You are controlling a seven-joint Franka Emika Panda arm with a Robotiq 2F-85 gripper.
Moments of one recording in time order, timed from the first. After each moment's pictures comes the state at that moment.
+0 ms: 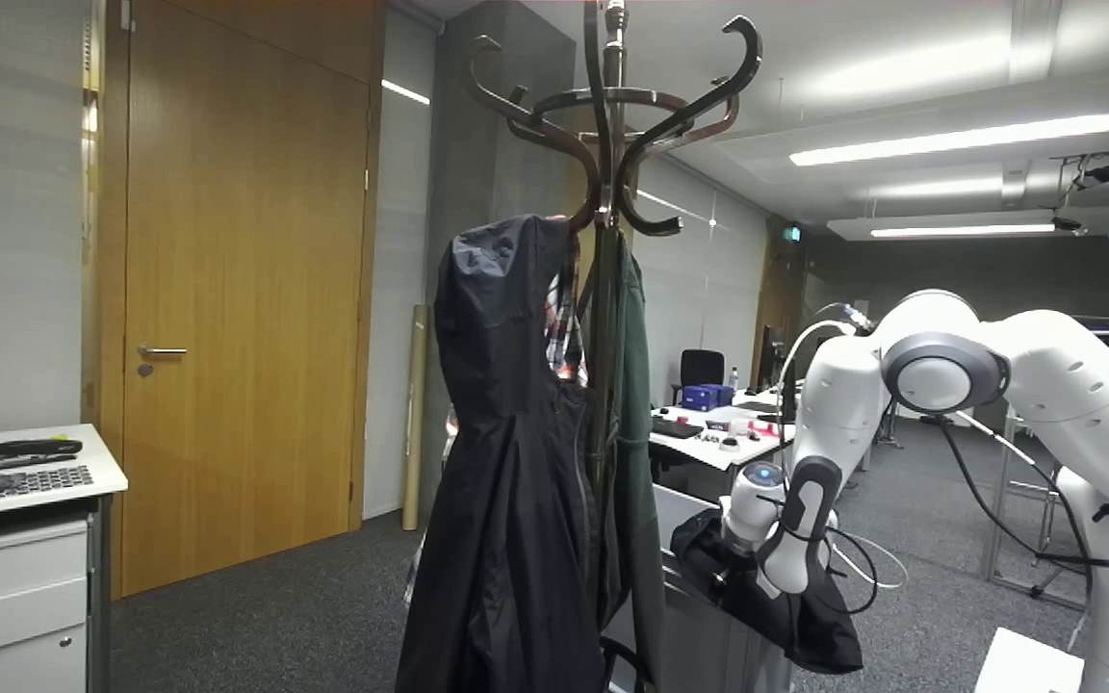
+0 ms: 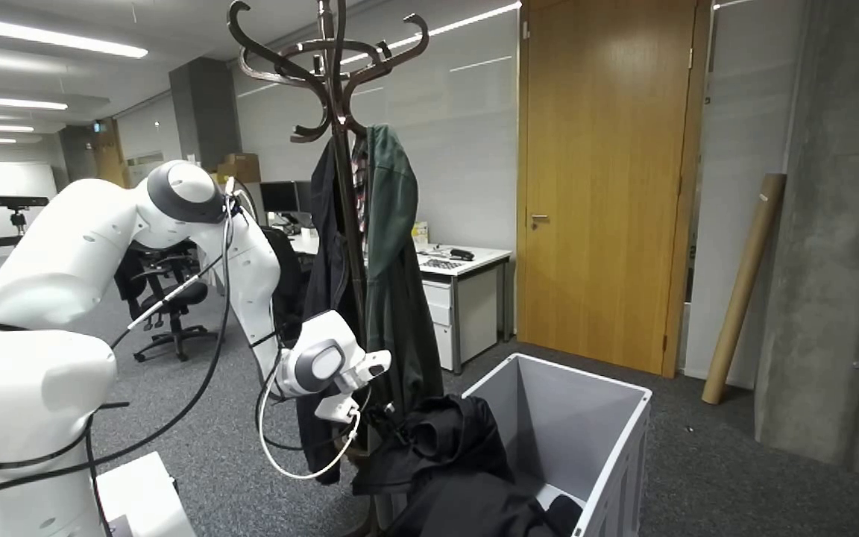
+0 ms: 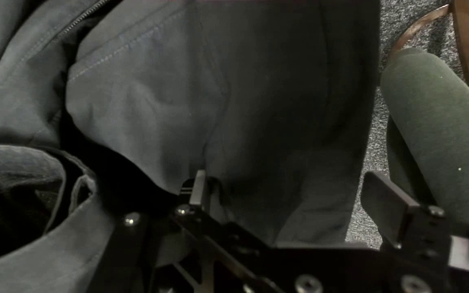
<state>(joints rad) 0.73 0.77 -0.62 -2.32 0.07 3.22 0.19</state>
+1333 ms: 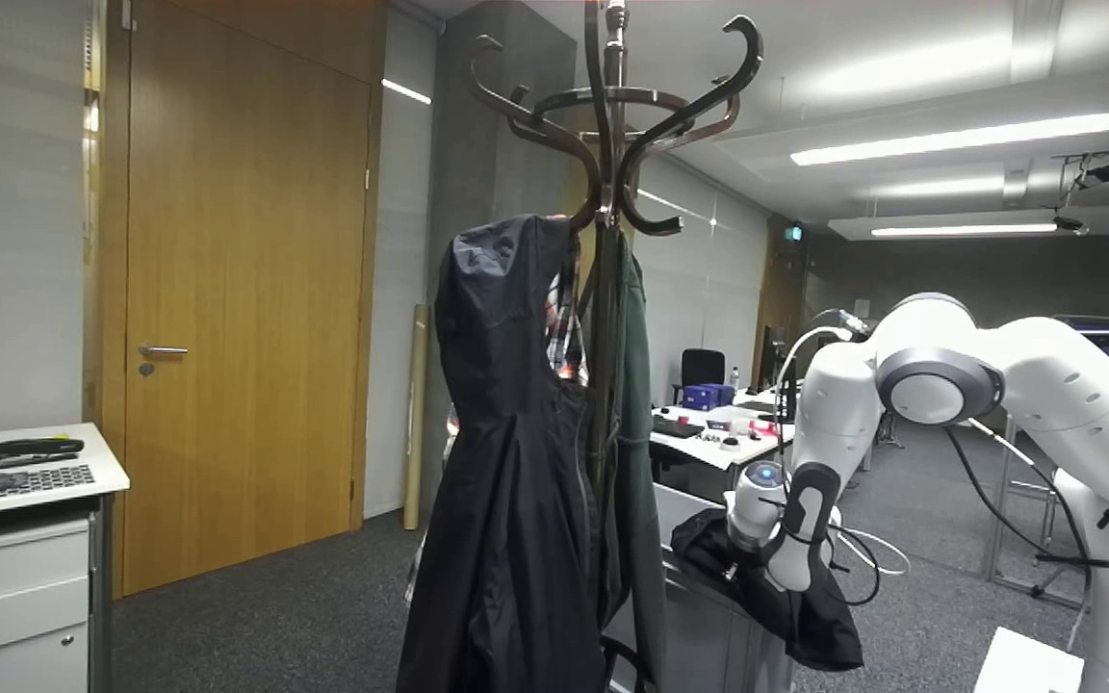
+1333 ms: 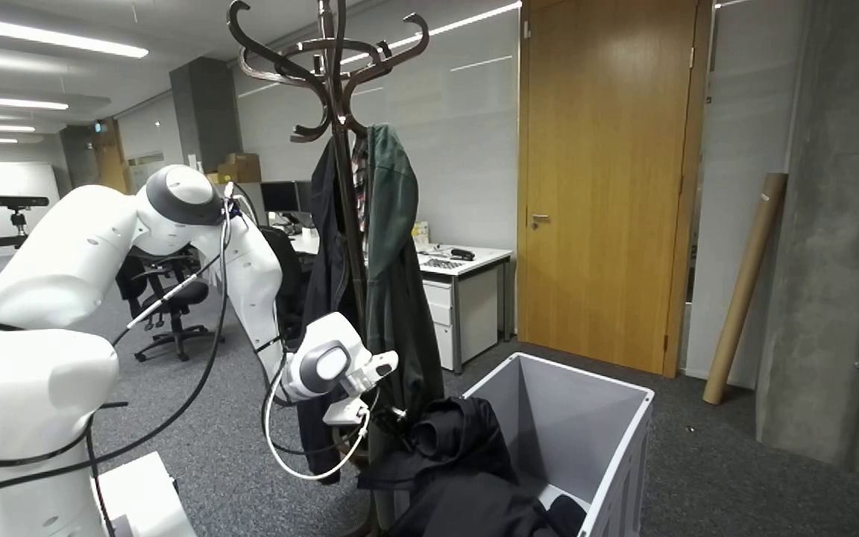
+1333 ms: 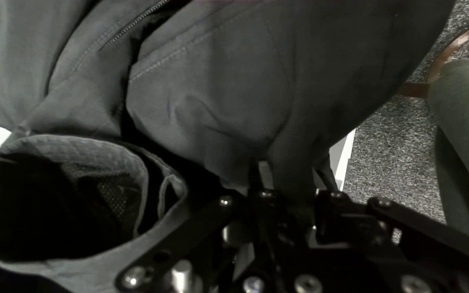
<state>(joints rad) 0.78 0.83 -0.71 -2.32 0.06 3.21 0.16</state>
